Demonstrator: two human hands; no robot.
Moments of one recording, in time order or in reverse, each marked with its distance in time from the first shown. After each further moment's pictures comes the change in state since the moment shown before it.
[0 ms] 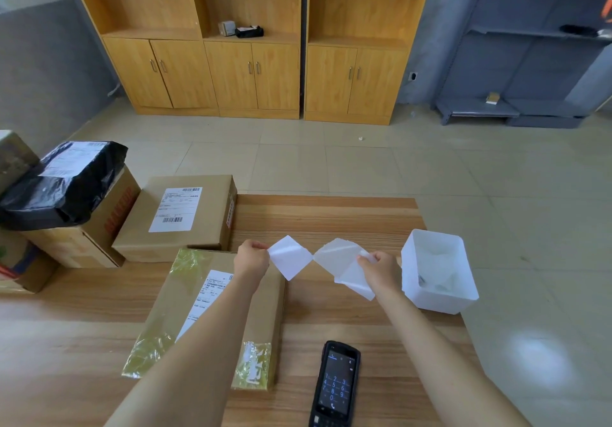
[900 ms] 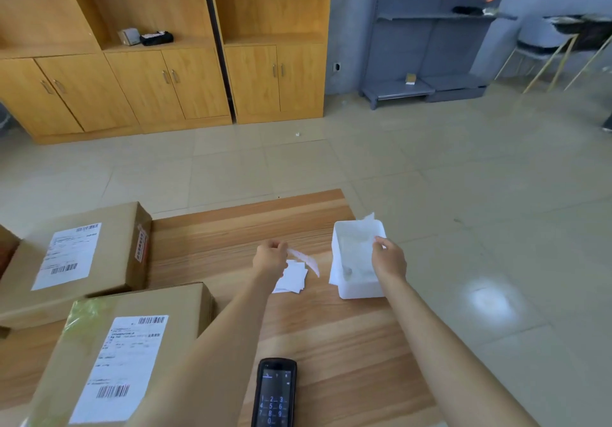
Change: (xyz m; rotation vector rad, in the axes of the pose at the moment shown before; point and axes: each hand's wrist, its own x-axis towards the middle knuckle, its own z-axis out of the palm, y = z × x) left_hand -0.050 0.054 0.170 0.059 -0.307 0.118; right_hand 0.054 0.066 -0.122 0.238 0.267 0.175
